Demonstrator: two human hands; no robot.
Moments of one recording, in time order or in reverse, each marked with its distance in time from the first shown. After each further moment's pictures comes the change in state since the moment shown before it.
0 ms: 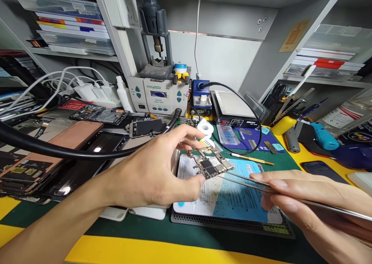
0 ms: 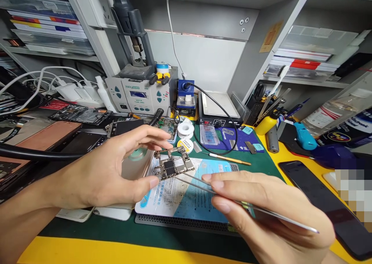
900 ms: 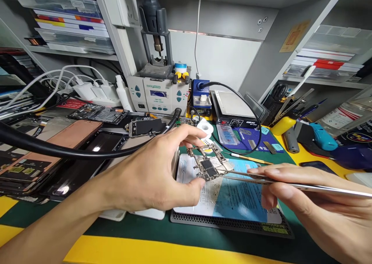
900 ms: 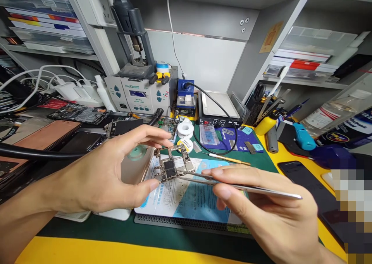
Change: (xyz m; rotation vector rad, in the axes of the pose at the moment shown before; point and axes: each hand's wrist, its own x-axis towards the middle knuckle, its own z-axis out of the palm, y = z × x) left_hand -0.003 0.001 0.002 0.115 0.051 0.072; right_hand -0.019 0.010 0.008 0.111 0.095 0.405
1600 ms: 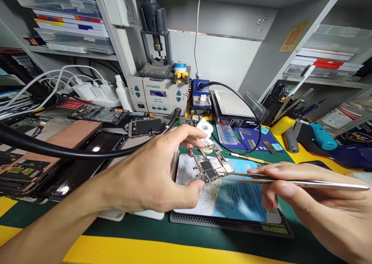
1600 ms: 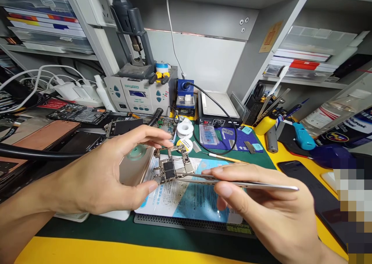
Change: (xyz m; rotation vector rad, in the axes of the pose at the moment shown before) left_hand 0.001 0.002 -0.003 -0.022 -0.002 0.012; right_hand 0.003 -0.005 -0.004 0.040 -0.036 0.068
